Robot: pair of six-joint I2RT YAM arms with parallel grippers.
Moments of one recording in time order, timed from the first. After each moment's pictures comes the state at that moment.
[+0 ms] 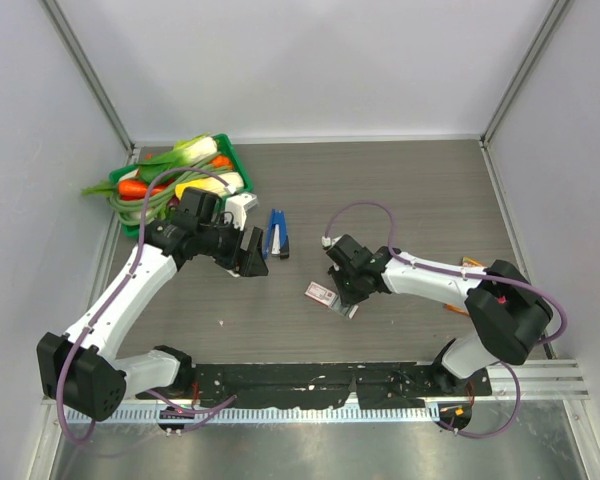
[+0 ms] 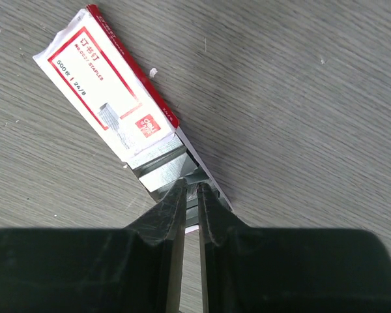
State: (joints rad) left arm -0.39 1.19 1.06 -0.80 0.52 -0.02; right arm 0.81 1.51 0.84 -0.50 0.03 0.36
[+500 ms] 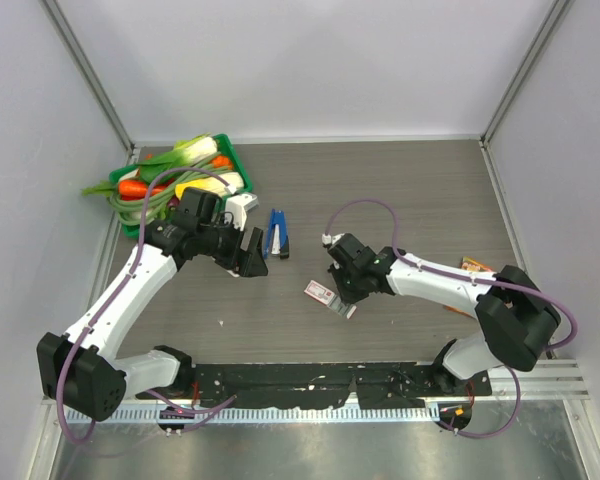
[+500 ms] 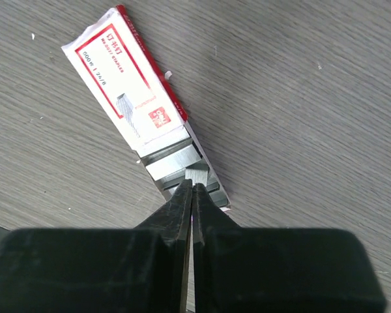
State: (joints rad) left arm -0.39 1.19 1.06 -0.80 0.52 0.00; right arm 0.82 1.47 0.84 -0.50 0.03 0.36
